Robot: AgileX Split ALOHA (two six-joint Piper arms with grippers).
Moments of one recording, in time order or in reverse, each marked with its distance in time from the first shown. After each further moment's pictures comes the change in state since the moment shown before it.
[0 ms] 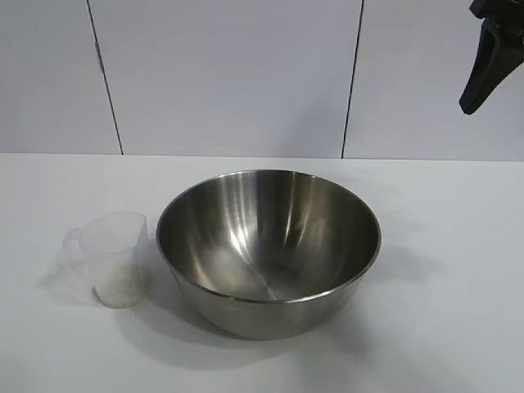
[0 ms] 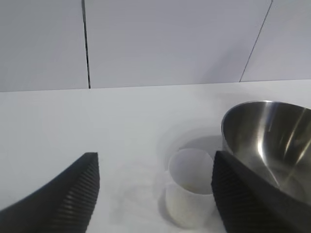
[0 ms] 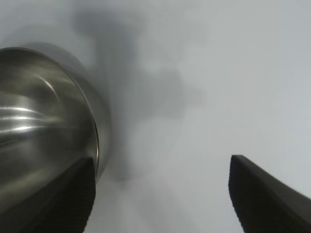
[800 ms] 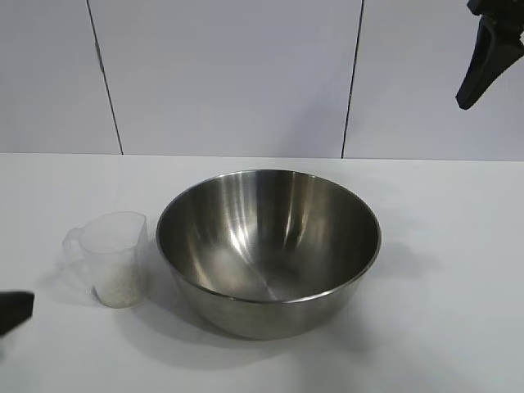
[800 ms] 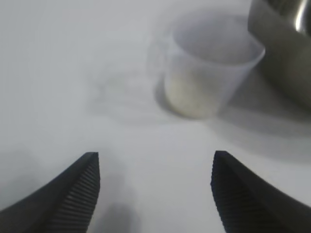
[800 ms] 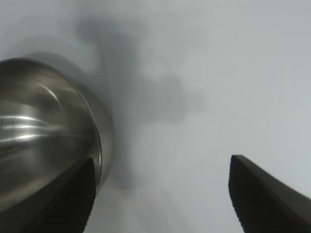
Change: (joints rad) left arm 0.000 0.968 -0.038 0.142 -0.510 -0.064; right arm 0.000 0.000 0.000 0.004 -0.019 0.000
